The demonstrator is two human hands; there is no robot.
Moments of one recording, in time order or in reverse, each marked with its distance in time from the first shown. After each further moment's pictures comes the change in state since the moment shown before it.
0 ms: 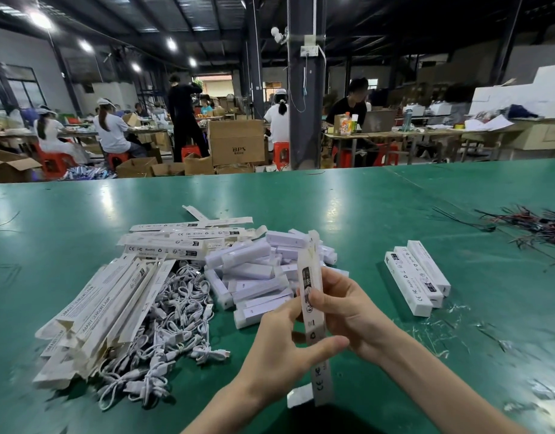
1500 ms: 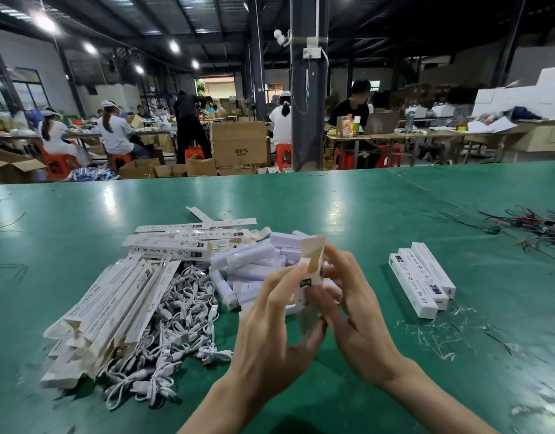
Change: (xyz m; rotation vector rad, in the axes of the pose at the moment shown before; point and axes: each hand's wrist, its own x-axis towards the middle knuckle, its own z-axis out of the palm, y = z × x) left_hand 0.008 0.002 -0.015 0.410 0.364 0.756; right_hand -0.016 0.003 0.026 -0.916 0.144 -0.720
